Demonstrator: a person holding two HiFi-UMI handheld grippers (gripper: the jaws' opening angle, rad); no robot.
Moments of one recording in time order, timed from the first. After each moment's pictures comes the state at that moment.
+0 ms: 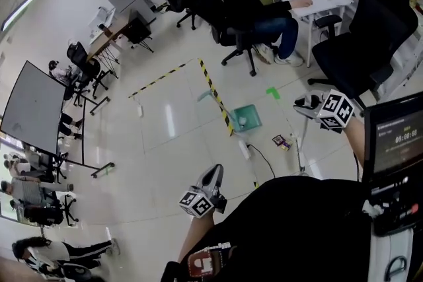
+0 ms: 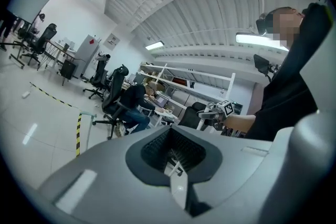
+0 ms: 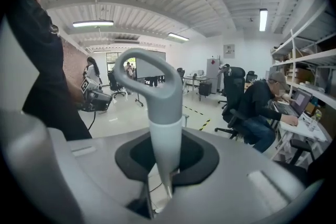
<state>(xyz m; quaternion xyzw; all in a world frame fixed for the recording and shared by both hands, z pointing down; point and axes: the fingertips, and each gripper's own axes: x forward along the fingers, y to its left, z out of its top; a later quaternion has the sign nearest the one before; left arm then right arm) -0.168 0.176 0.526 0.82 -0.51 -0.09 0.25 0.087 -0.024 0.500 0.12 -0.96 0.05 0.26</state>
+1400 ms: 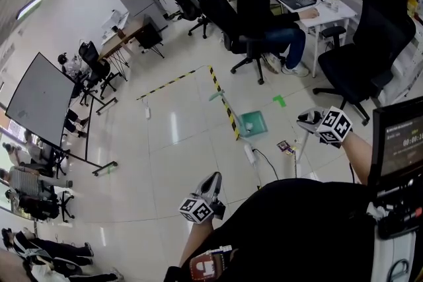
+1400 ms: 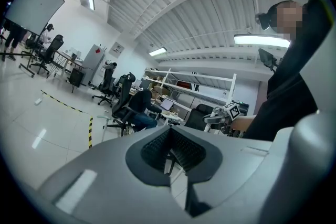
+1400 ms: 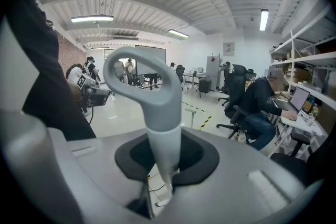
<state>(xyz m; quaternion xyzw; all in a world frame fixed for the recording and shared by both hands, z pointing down) -0.217 0.265 0.549 0.80 -0.55 -0.09 0.22 0.060 0.063 0.537 0.14 -0.95 0.05 0.27</state>
